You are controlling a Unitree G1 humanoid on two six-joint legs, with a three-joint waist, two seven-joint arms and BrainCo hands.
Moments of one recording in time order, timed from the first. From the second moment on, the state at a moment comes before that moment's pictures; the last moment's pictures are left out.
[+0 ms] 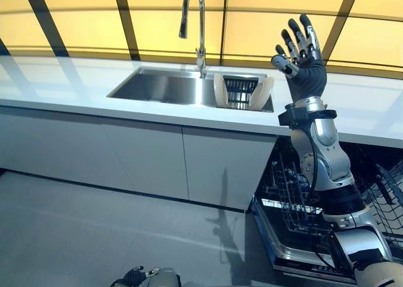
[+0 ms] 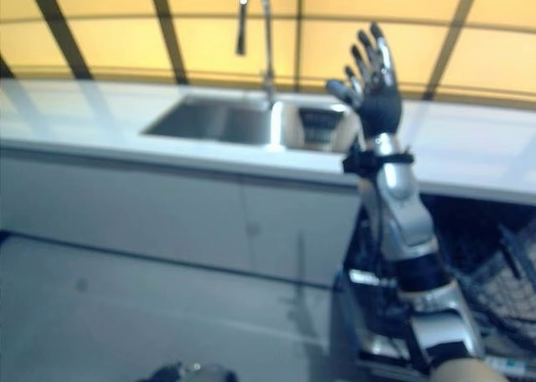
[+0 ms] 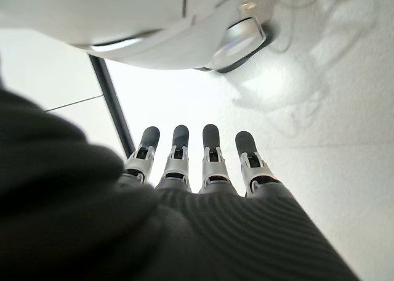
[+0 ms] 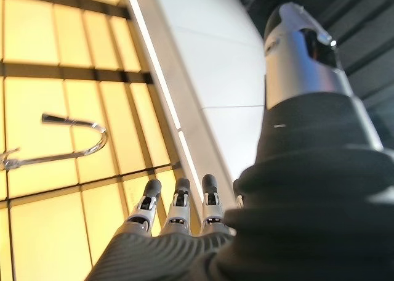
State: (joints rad) left arm 0.01 0.28 -0.26 1.19 0.09 -0.05 0.01; right arm -0.64 -0.50 0.13 -0.01 0.66 -0.09 -0.24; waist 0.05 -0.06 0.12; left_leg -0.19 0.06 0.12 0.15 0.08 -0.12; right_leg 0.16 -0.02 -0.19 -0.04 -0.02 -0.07
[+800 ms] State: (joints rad) left arm -0.09 0.31 -0.32 1.22 0.06 0.01 0.03; right arm -0.55 -0.62 0.07 0.05 0.44 -0.06 -0.43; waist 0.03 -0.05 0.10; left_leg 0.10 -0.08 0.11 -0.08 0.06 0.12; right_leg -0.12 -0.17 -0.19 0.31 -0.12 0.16
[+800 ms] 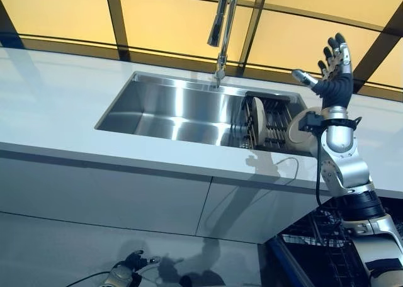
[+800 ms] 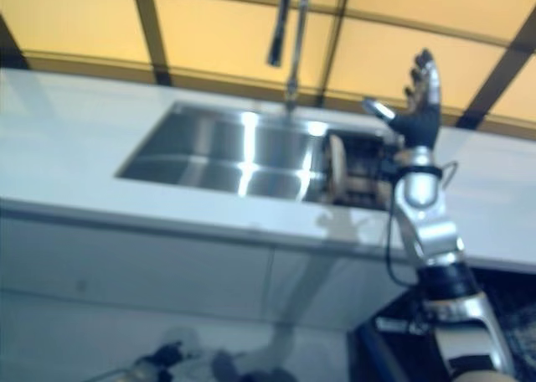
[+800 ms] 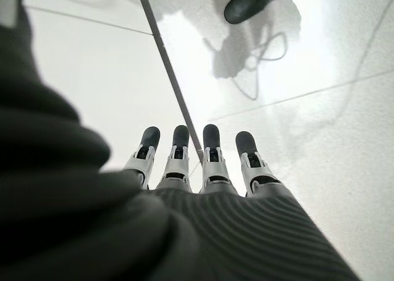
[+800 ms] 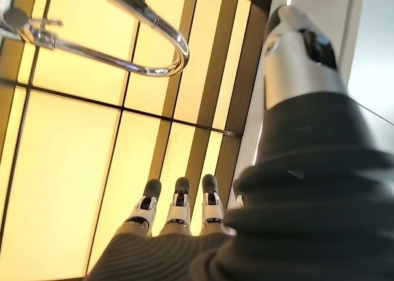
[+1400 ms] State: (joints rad) left arm -0.02 0.27 -0.29 1.25 0.10 0.00 0.02; right arm -0.55 -0.66 -0.03 0.13 0.45 0.08 -0.51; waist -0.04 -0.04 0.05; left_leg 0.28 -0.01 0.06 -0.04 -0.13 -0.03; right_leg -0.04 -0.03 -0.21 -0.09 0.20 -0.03
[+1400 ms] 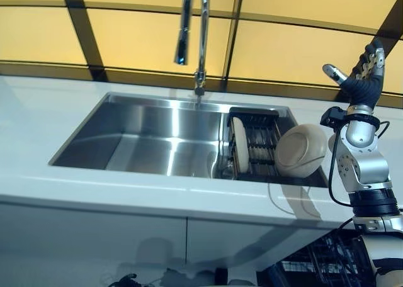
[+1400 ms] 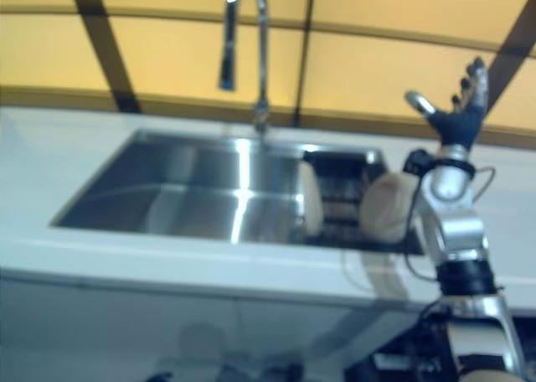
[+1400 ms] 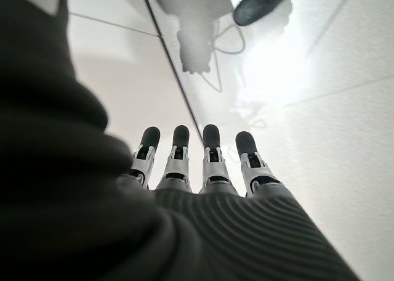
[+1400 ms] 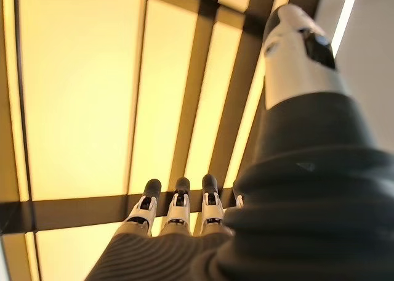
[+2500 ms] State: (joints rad) left arm -0.03 0.29 -0.29 1.15 0.09 -0.01 0.05; right arm -0.47 -0.90 -0.07 0.20 0.73 0.27 -0.12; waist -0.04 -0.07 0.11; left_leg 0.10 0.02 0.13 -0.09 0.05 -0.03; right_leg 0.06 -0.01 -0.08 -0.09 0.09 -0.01
